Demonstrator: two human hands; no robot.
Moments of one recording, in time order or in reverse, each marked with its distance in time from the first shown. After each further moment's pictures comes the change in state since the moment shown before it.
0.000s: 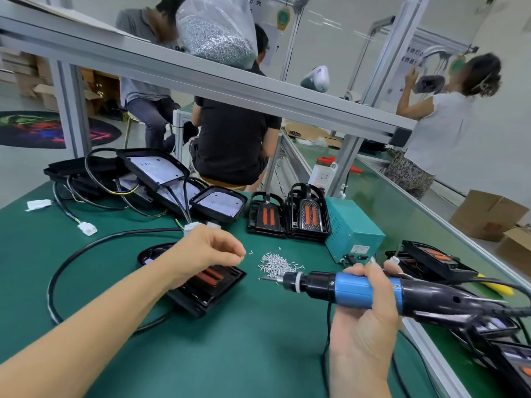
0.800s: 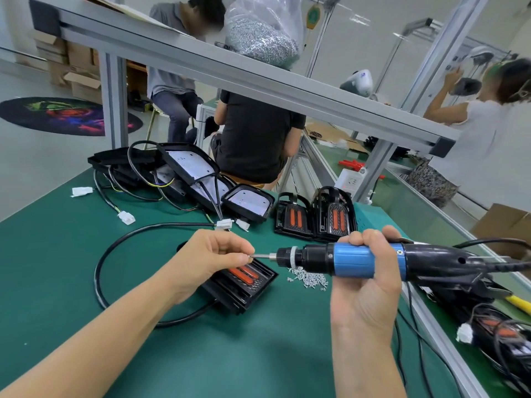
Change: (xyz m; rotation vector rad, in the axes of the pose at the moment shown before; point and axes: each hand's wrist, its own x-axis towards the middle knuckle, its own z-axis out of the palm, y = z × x) left_hand -0.048 -0.006 -0.028 -0.205 0.129 0.039; right_hand -0.018 0.032 0.055 0.046 -0.259 0.068
